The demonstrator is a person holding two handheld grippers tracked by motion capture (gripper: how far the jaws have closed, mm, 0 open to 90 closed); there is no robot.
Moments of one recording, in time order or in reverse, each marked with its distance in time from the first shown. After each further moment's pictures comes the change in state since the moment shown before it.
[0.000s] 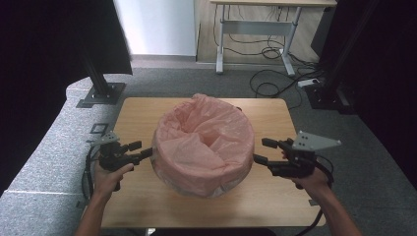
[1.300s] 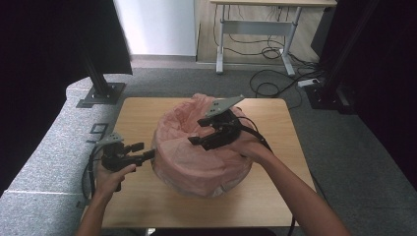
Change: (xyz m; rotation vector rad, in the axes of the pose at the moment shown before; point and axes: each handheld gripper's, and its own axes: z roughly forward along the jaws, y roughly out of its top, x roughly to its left) left arm -0.003 -0.001 0.004 0.046 0.003 0.009; right arm 0.029 0.082 0.160 0.271 0.159 -0.102
